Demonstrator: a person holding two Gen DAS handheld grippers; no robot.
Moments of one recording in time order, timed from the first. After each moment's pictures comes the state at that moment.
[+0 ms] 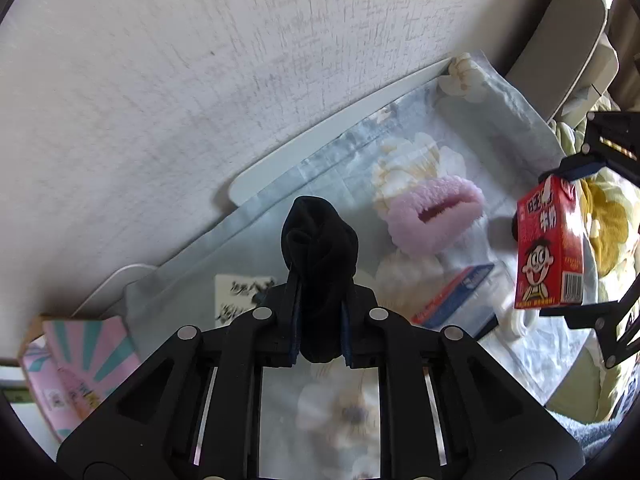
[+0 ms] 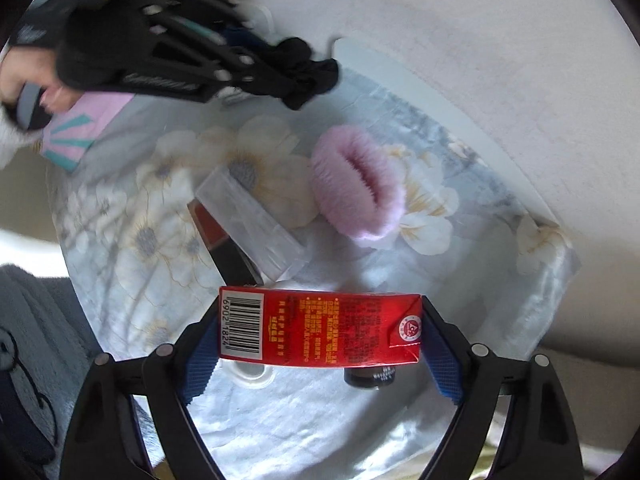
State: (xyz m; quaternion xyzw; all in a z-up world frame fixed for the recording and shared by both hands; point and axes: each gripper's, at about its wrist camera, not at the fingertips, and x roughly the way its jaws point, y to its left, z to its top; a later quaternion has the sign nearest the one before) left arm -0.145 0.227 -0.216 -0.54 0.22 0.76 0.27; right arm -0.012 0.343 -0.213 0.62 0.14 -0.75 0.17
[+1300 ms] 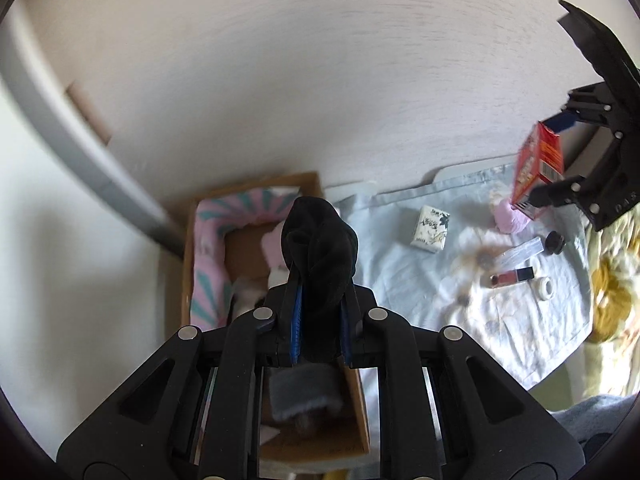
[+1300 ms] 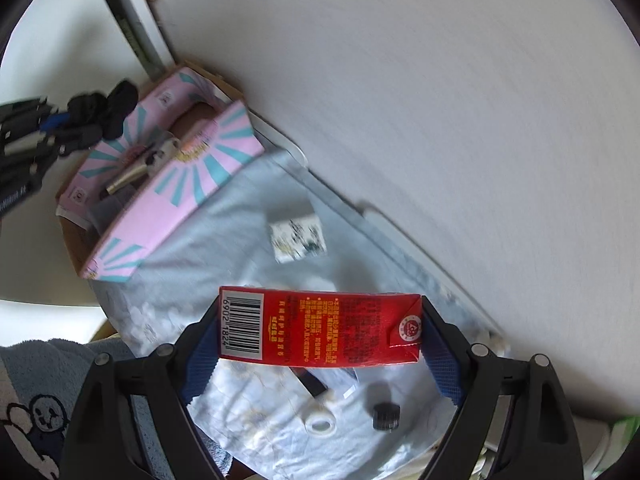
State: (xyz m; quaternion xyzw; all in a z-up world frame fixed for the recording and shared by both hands) left arm -0.068 -0.017 -0.082 -0.49 0.08 0.86 0.09; right arm -0.105 0.209 -0.091 0.59 0.17 -0.77 0.18
